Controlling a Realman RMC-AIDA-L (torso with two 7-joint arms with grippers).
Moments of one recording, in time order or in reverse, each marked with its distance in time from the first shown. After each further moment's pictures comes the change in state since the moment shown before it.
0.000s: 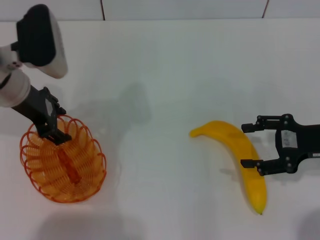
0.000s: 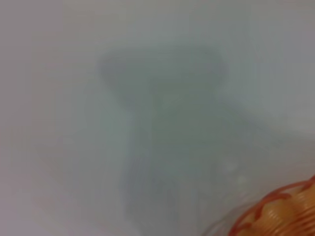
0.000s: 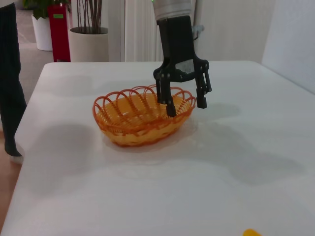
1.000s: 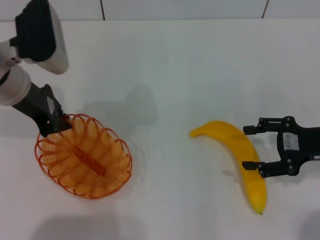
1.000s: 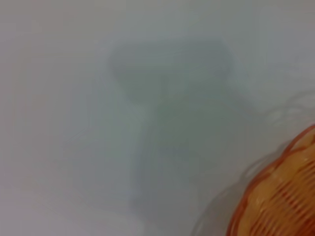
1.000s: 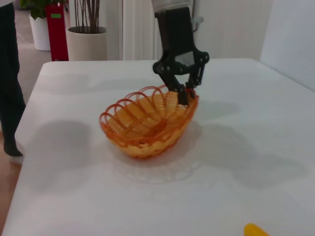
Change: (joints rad) left arm 0.033 0.003 0.050 0.102 -0.037 0.045 -0.060; right arm -0.010 0.000 0.000 0.000 0.000 0.001 0.000
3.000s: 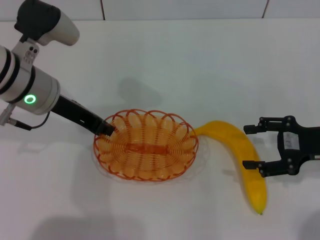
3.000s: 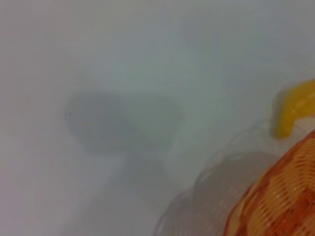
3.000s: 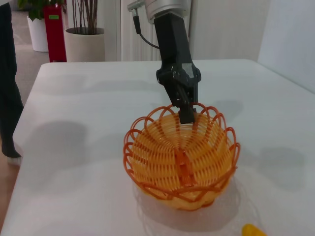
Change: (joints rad) left arm 0.027 0.005 0.045 -0.074 -0.304 -0.060 -0.564; right arm -0.002 0.000 0.005 0.000 0.002 0.000 0.000
